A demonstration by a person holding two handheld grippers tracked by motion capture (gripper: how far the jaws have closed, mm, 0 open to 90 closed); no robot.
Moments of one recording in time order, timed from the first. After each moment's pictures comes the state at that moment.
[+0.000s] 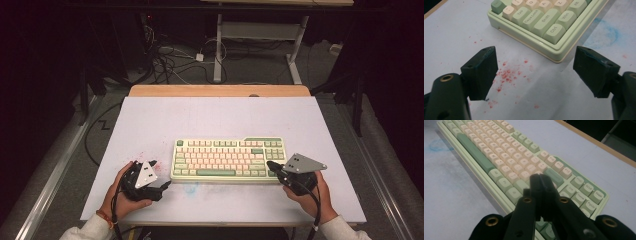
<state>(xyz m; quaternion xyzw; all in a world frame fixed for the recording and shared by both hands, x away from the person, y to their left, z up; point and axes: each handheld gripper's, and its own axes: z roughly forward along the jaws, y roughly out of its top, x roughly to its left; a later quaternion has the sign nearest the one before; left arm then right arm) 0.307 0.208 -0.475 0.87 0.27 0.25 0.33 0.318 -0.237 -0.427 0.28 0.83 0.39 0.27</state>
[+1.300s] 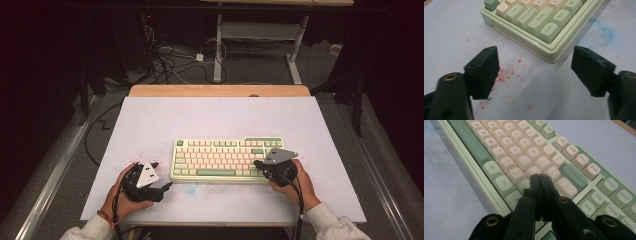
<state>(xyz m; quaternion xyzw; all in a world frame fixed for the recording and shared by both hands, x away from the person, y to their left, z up) 0.308 0.206 -0.476 0.87 0.28 0.23 0.33 0.354 -0.207 -0.452 0.27 0.87 0.33 0.23</state>
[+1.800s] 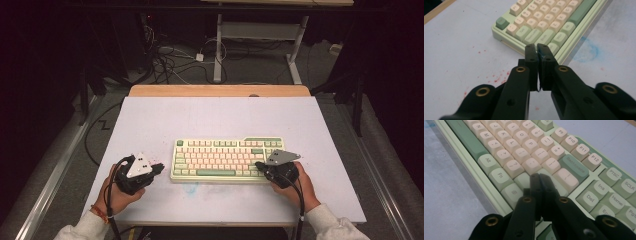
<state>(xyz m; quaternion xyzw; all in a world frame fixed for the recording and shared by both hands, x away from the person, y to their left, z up) 0.313 0.214 -0.434 0.87 0.27 0.21 0.35 0.354 -0.213 -0.460 0.28 0.87 0.34 0.23</state>
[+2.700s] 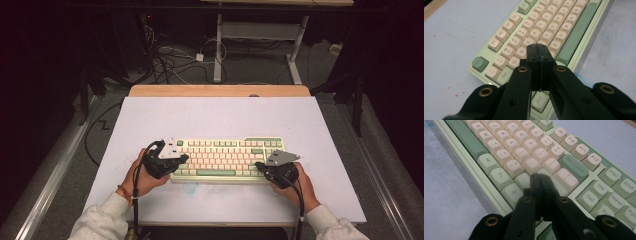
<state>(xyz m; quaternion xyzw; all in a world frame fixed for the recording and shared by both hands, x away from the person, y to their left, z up) 0.356 0.148 -0.425 0.90 0.23 0.17 0.33 0.353 -0.212 -0.461 0.28 0.87 0.34 0.23</state>
